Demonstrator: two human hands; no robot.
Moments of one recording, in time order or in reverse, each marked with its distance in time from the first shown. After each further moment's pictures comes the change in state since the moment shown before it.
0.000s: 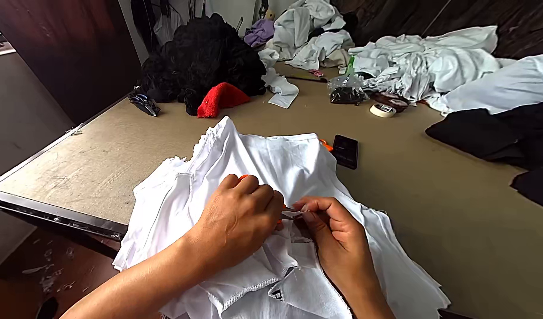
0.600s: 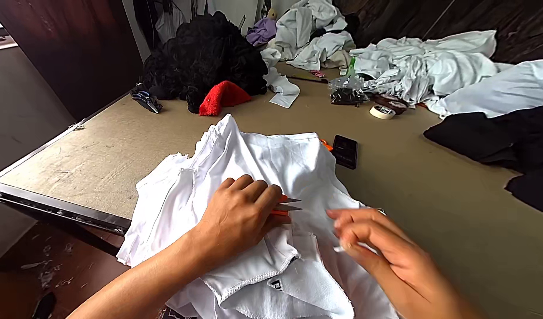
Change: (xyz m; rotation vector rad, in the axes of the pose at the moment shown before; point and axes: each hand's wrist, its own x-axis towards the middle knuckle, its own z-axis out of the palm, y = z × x) left_hand -0.011 0.002 0.012 -0.183 0.112 -0.096; right_hand -0.009 -0.020 -0.076 -0.204 -0.383 -0.116
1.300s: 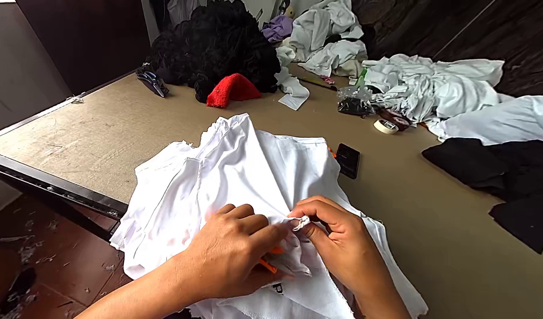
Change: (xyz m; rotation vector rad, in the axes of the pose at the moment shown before) left_hand -0.039 0.021 -0.007 -0.238 0.007 -0.029; right_hand 0.051 -0.003 0.050 -0.060 0.102 -0.013
